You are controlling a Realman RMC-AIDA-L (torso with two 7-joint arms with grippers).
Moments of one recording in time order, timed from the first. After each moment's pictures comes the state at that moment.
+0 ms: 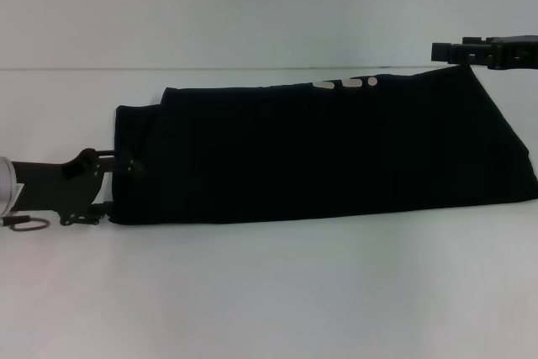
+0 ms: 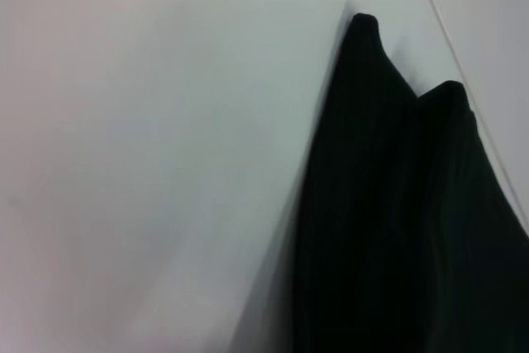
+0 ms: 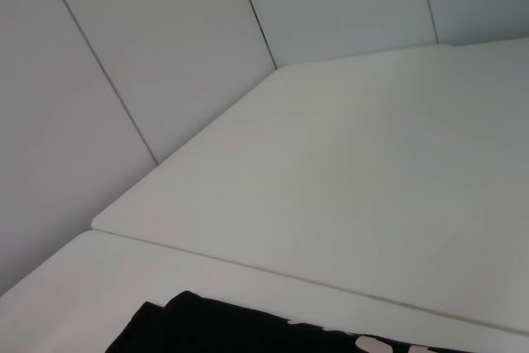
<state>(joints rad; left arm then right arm) -0.70 -1.98 0.29 0.55 2.59 1.29 -2.82 0.78 1.90 -0.55 -0.59 -2.12 -1.28 1.87</state>
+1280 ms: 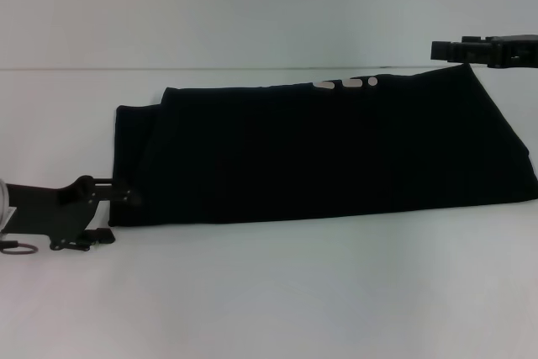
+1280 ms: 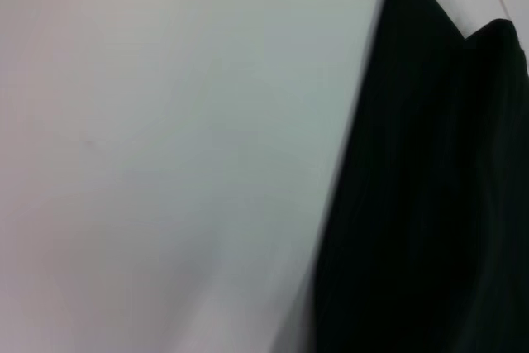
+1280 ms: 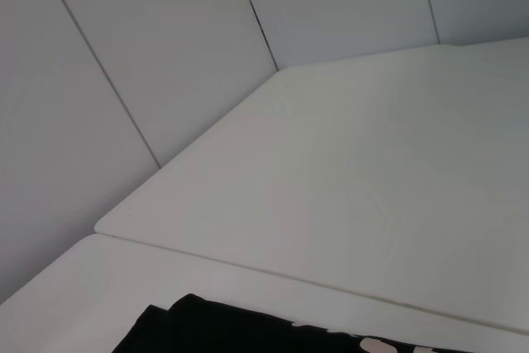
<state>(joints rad) -0.69 -1.99 0.29 0.57 2.67 1.35 -2.79 0.78 1.90 -0.55 -0.60 -2.12 -1.29 1.88</state>
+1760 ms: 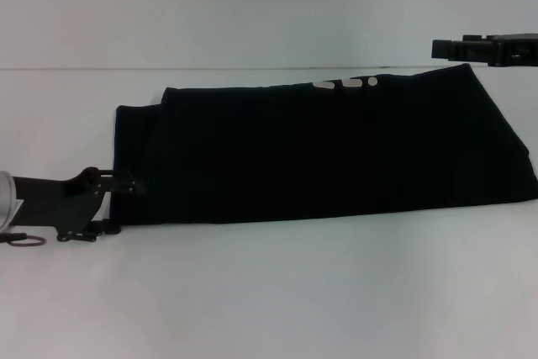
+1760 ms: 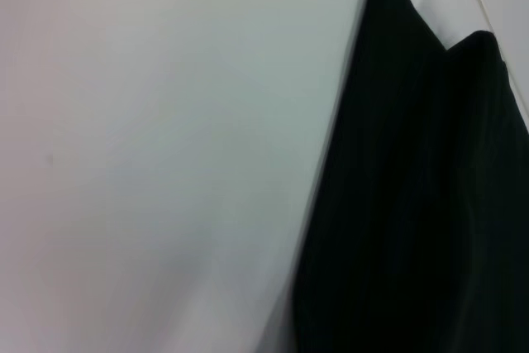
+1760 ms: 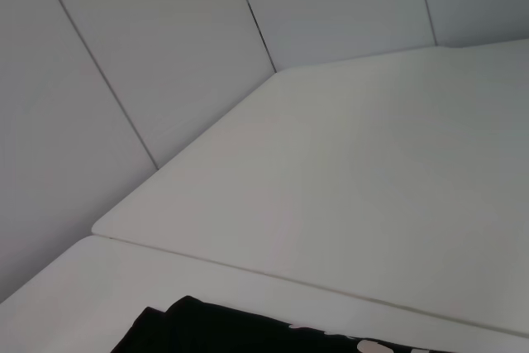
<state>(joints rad) -0.70 -1.99 0.29 0.55 2.64 1.32 -2.79 0.78 1.90 -0.55 -0.60 -2.12 -1.29 1.89</state>
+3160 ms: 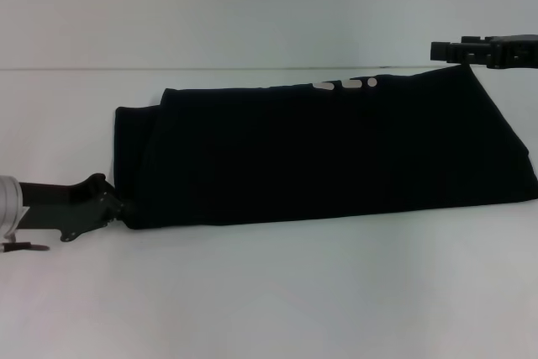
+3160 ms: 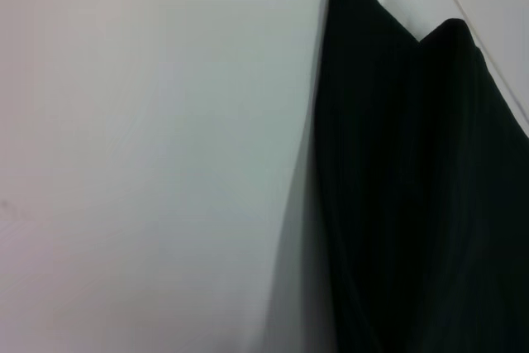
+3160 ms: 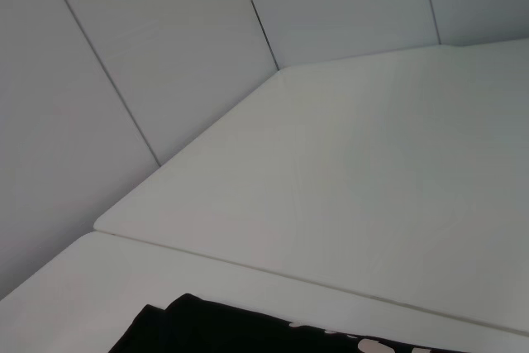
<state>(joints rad) -0.70 -1.99 0.29 0.51 2.62 1.27 -2.65 0.78 1.90 -0.55 -0.60 -2.12 -1.29 1.88</state>
